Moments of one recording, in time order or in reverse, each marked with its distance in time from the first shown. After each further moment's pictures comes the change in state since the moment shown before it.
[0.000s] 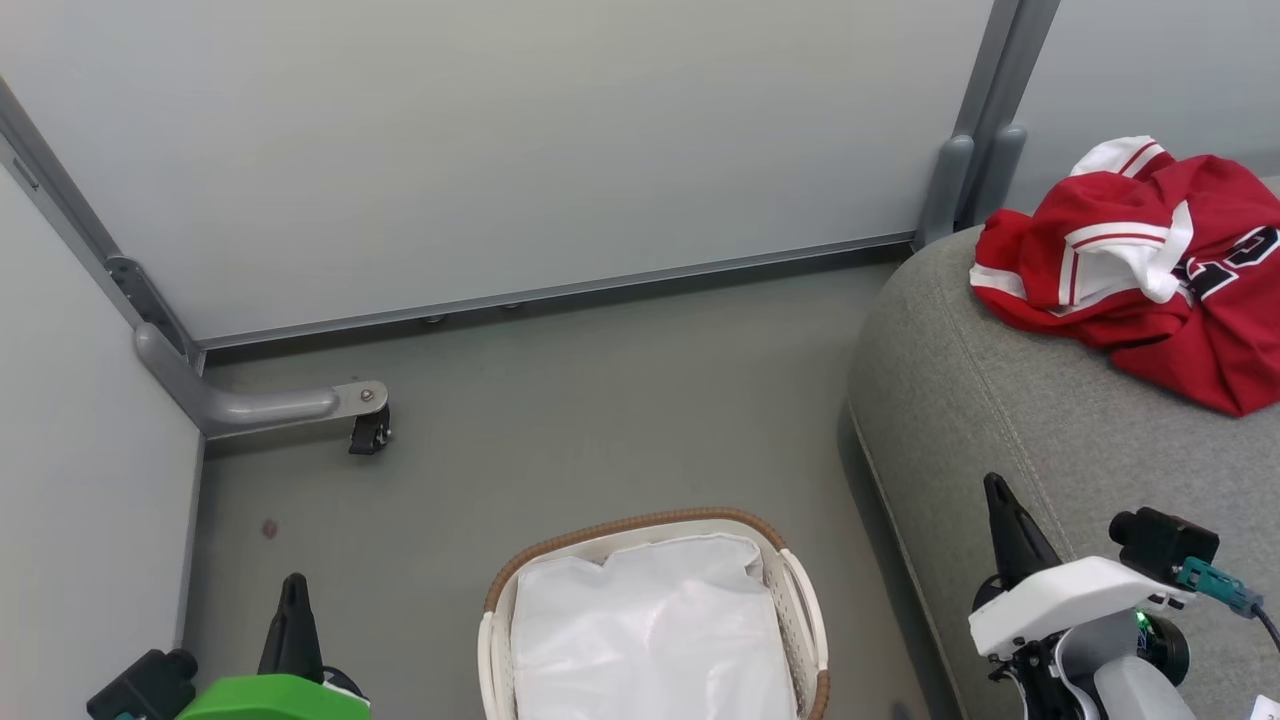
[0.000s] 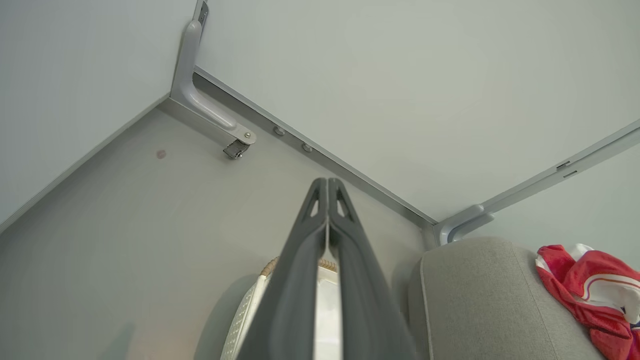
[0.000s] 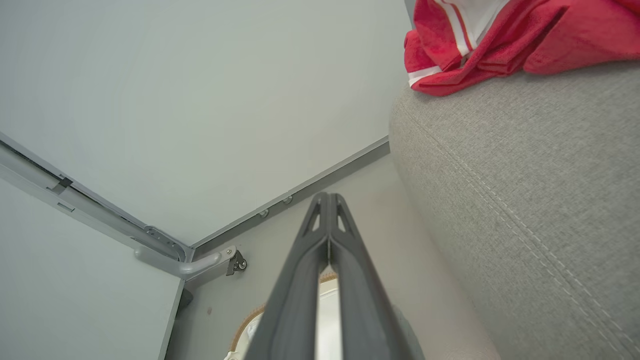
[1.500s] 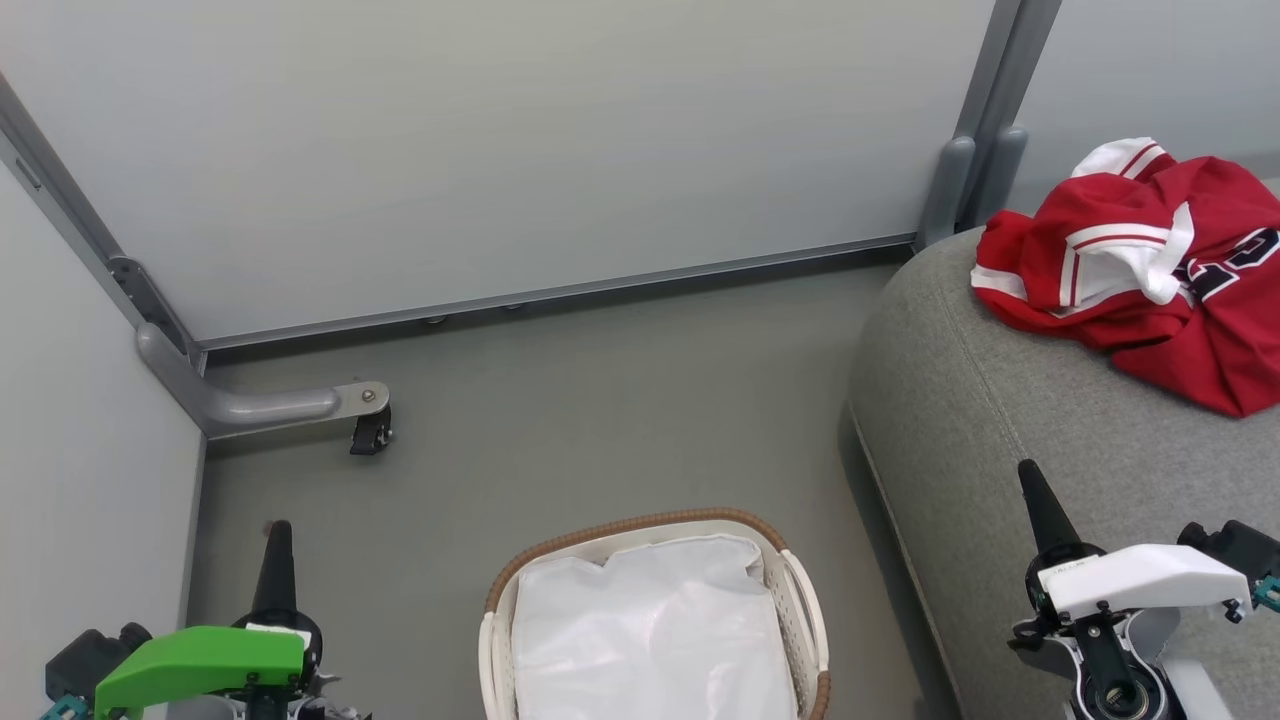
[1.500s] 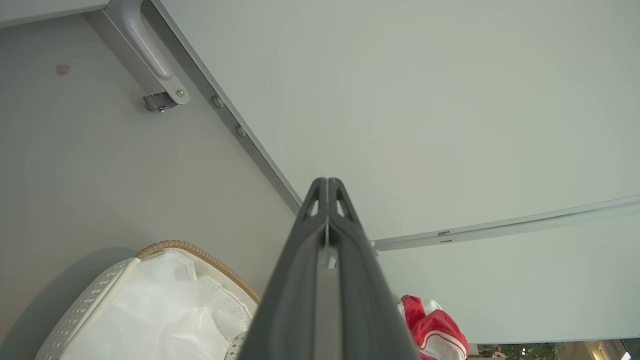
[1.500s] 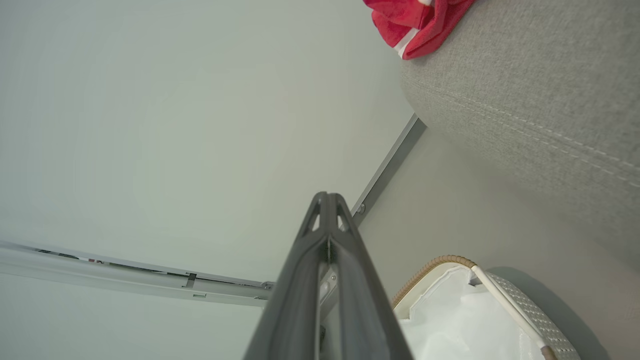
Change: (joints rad) left arm -0.061 0.001 0.044 -0.062 -0.477 -0.003 0.146; right arm 0.011 -0.003 -0.070 -0.080 0.560 0.000 0.147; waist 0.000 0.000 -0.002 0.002
